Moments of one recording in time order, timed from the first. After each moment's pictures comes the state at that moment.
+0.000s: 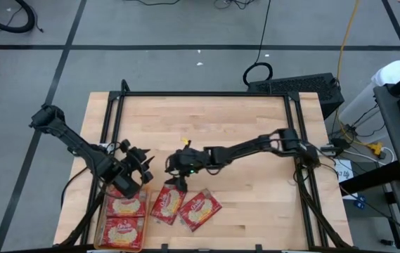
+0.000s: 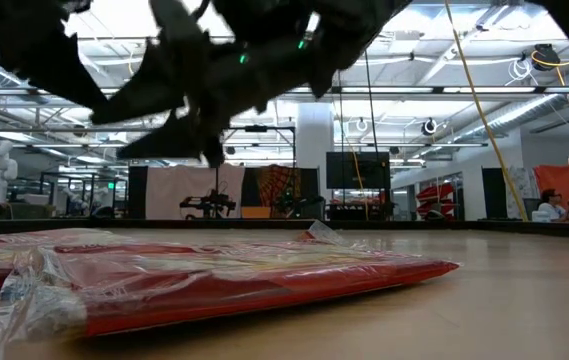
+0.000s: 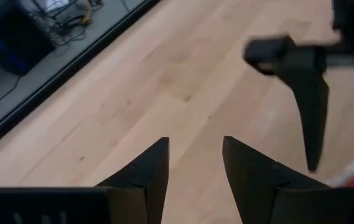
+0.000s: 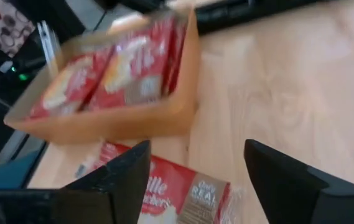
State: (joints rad) left arm -0.64 1.19 0.77 -0.94 -0.94 -1.09; right arm 0.09 2.18 1.50 0.22 -0.19 0.34
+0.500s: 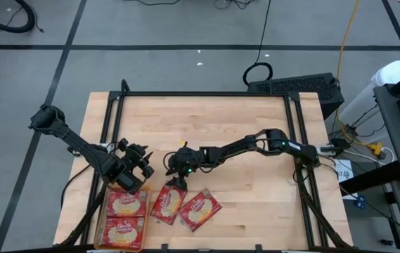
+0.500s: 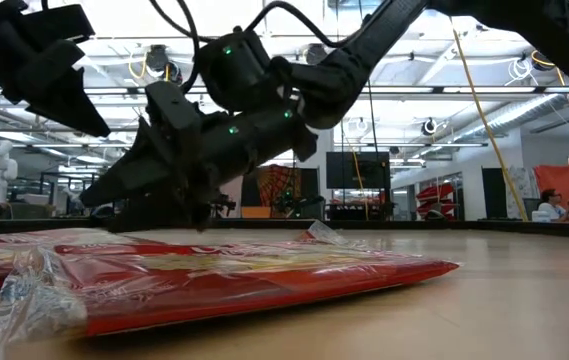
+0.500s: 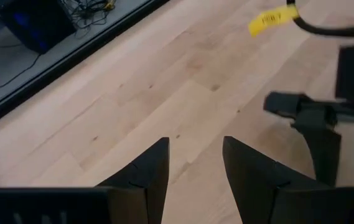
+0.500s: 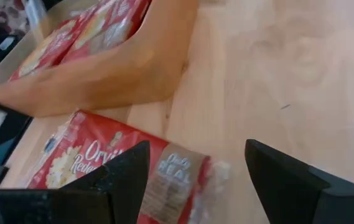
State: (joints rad) left arm -0.59 1.19 0.68 -0.92 -0.94 -1.23; right arm 0.04 2.36 1.53 0.33 -0.35 0.34
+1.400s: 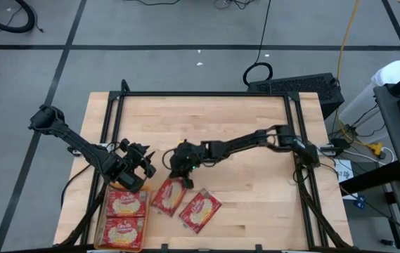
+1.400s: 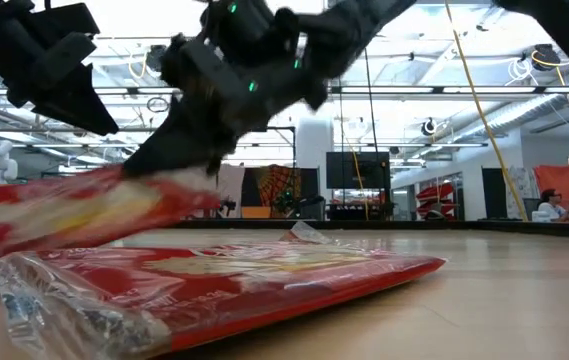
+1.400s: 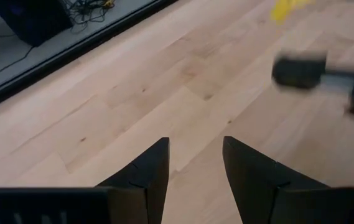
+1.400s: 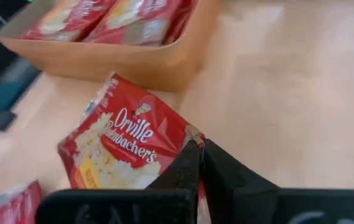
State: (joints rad) left arm -0.57 1.19 0.68 -0.86 -0.95 -1.24; right arm 0.05 2.22 1.54 0.08 -0.36 0.05
